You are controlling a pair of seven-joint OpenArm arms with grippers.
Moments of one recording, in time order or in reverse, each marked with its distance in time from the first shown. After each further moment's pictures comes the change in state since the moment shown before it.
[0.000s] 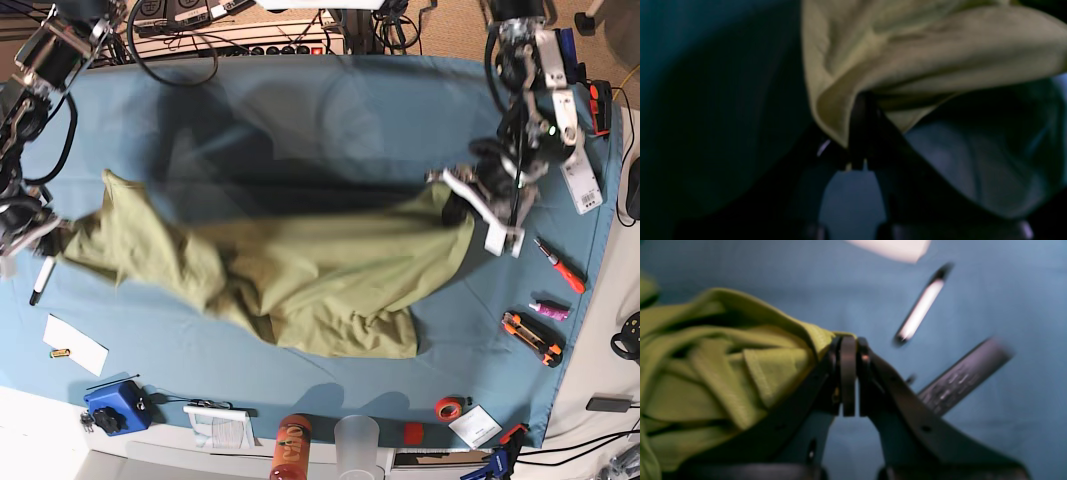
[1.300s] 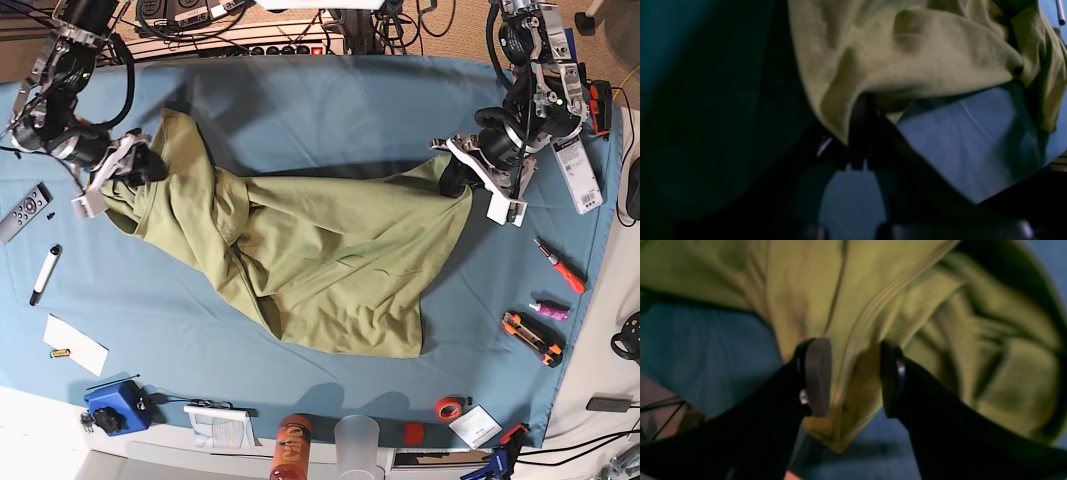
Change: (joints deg) left arm 4.5 0.2 -1.7 2.0 -3.4 -2.1 0.7; right arm -13.5 -7.4 -5.9 3.3 25.0 10.2 -13.4
